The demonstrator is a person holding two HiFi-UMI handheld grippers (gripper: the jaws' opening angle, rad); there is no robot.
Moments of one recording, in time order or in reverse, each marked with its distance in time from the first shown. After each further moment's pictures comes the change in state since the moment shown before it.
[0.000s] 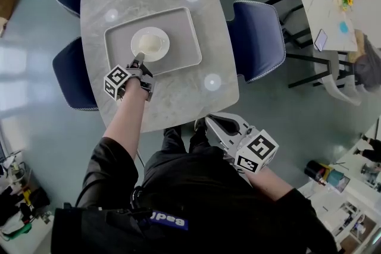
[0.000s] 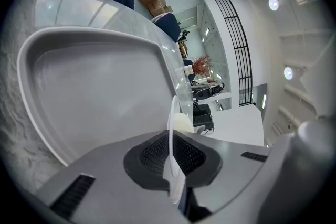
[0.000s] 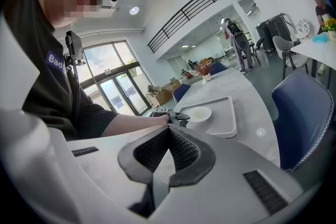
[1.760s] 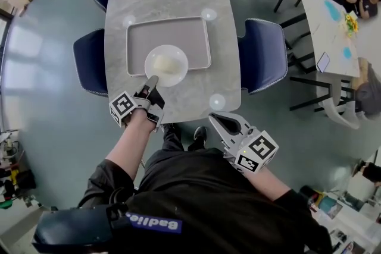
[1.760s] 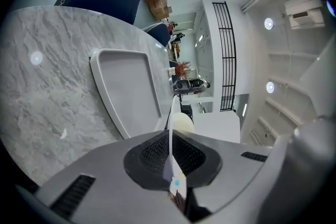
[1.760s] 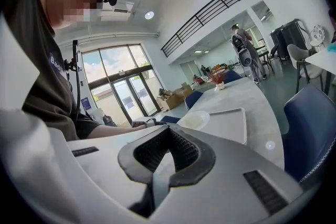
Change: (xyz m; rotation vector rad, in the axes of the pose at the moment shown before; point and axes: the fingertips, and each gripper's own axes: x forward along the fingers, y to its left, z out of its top) left arm -0.142 -0.066 -0.068 -0.088 0.007 -0.196; right arm -0.021 0.037 0.019 -0.103 -0.051 0.111
